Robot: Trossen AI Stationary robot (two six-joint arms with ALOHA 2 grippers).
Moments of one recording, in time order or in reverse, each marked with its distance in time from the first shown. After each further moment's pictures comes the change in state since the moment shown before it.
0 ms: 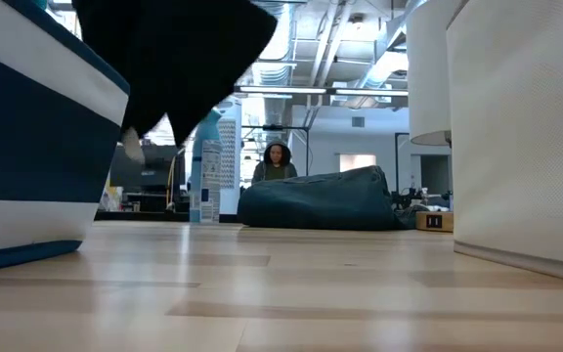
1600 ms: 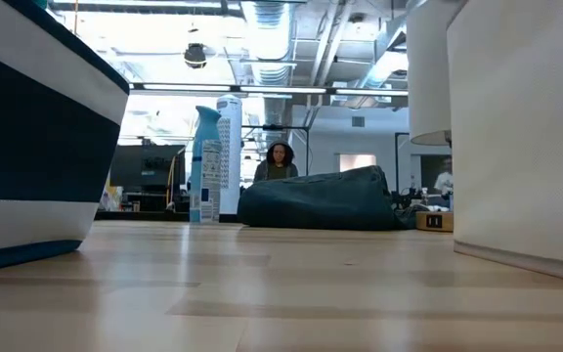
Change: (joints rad) left arm -0.645 1.306 0.984 0.812 0.066 0.023; right arm 0.024 -0.327 0.000 -0.058 -0.003 -0.043
